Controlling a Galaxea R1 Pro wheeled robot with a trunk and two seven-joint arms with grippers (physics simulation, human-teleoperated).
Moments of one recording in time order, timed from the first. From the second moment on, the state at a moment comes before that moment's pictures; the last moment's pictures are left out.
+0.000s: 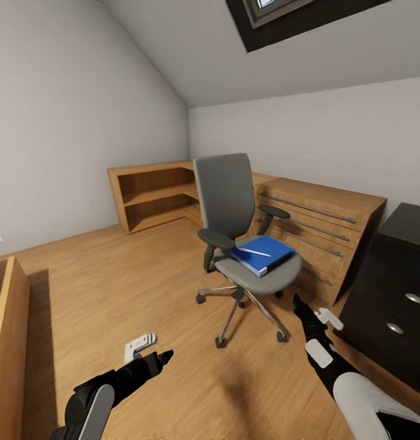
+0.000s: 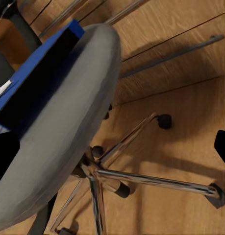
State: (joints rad) left arm -0.11 -0.08 0.02 -1.53 0.51 0.79 0.09; right arm -0.74 -0.07 -0.20 -0.28 -0.70 -0.40 0.19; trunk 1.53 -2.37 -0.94
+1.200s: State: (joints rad) left arm -0.11 -0.08 -0.07 -0.86 0.29 0.30 0.09; right arm -0.47 0.02 -0.15 0.02 -0.62 -1.00 0.14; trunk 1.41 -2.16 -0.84
